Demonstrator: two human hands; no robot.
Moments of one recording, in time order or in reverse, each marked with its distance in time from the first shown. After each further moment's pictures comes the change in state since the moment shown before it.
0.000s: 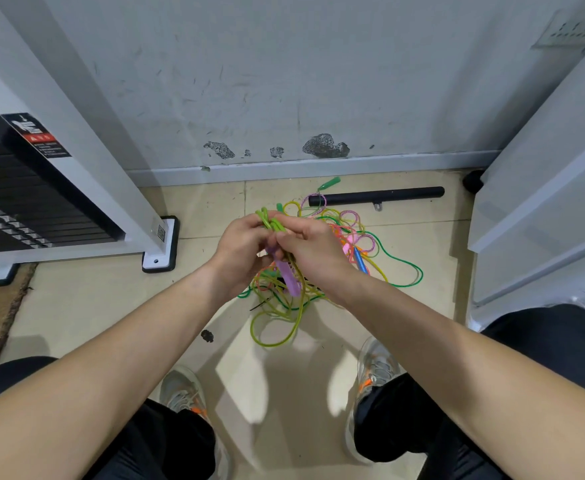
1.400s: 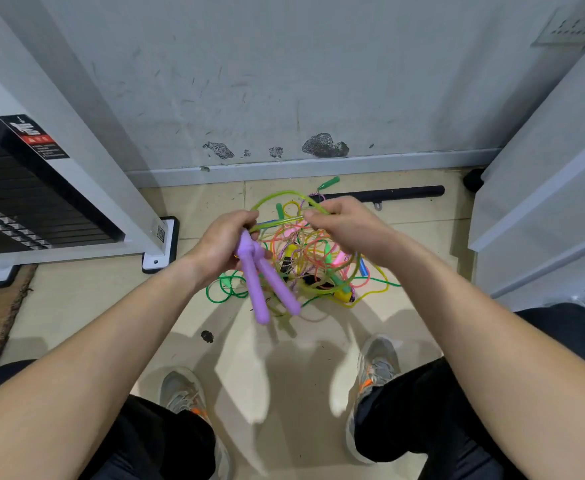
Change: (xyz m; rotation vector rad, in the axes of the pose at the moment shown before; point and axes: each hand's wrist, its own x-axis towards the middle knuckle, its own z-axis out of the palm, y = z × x) left_hand 0.008 0.016 -0.021 0.087 0.065 -0.190; right_hand 0.016 -0.020 -0.070 -0.330 -0.131 0.072
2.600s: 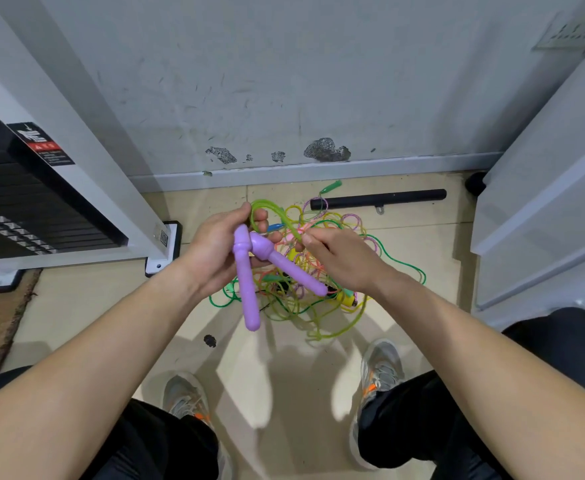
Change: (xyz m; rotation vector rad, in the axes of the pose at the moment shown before) left_hand -0.022 0.011 0.000 -0.293 -0.117 0.081; right_hand -0.002 0.035 0.025 -0.448 0.061 -0.317
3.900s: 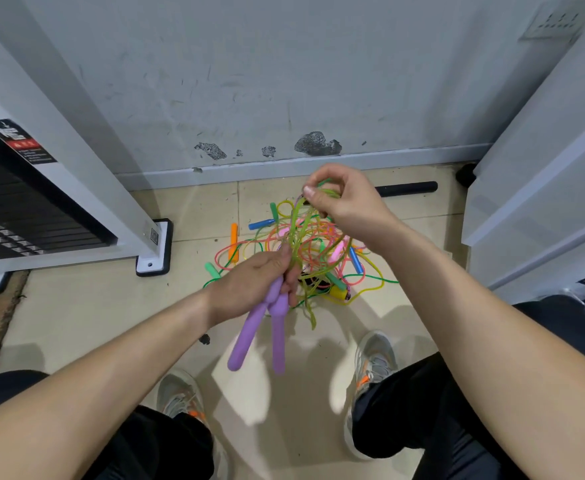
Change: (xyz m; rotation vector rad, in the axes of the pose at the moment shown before) left_hand -0.017 -0.045 0.017 0.600 -0.463 0.079; right_hand 0.022 -0.012 -0.047 0.572 0.227 0.099
